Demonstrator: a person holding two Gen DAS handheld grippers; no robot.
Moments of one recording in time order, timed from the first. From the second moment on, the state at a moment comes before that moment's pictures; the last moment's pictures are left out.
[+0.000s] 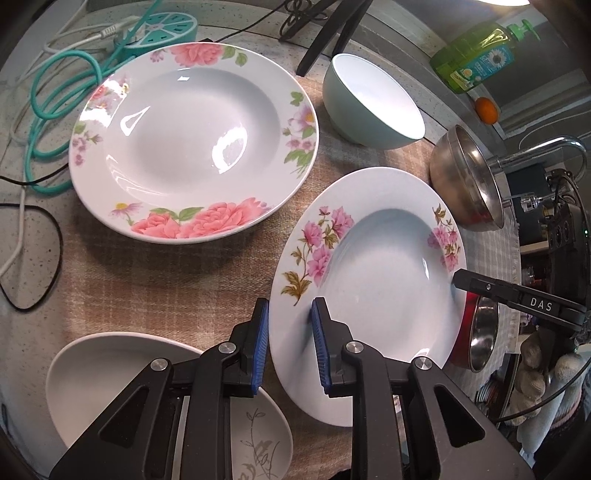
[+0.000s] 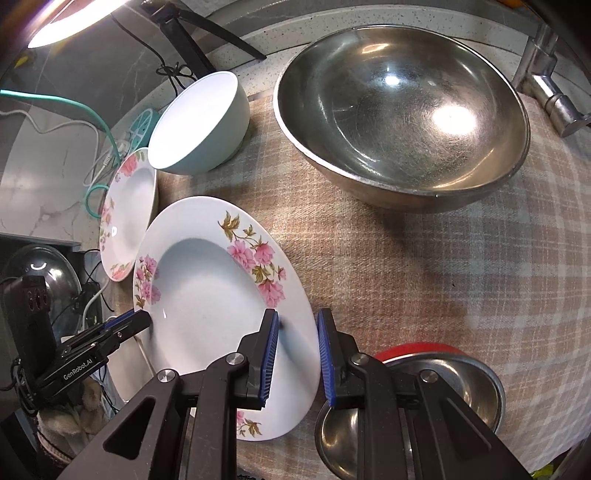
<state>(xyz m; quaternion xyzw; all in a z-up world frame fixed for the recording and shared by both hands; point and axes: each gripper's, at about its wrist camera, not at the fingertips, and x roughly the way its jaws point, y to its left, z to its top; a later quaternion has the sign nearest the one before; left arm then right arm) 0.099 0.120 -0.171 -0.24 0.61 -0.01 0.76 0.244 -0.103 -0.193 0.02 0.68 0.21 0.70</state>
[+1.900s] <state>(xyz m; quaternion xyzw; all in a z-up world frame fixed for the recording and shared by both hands) 0.162 0.096 -0.134 -0.08 0.59 -0.14 0.79 0.132 -0.099 -0.148 0.11 0.58 0.18 0.78</state>
